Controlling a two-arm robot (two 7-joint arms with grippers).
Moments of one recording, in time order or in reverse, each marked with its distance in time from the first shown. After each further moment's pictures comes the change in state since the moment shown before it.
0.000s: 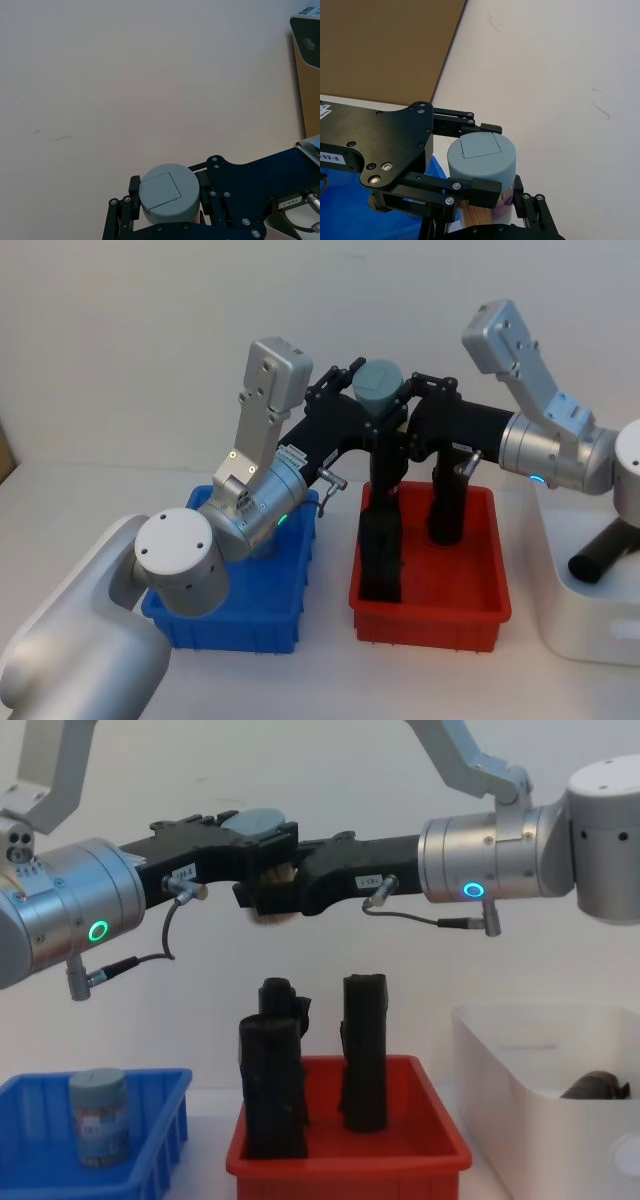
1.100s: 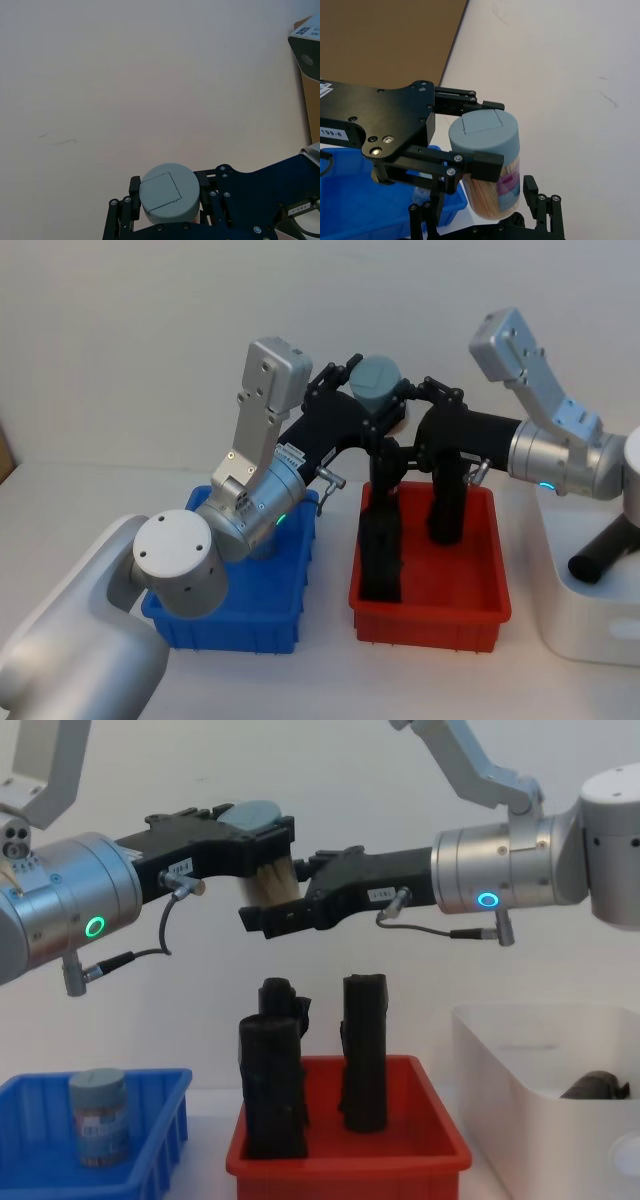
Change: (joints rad) left arm 0.008 0.007 0.002 -0.019 0.014 -0.007 0.023; right arm -0.005 0.009 0.014 0.008 -0.010 0.014 0.042
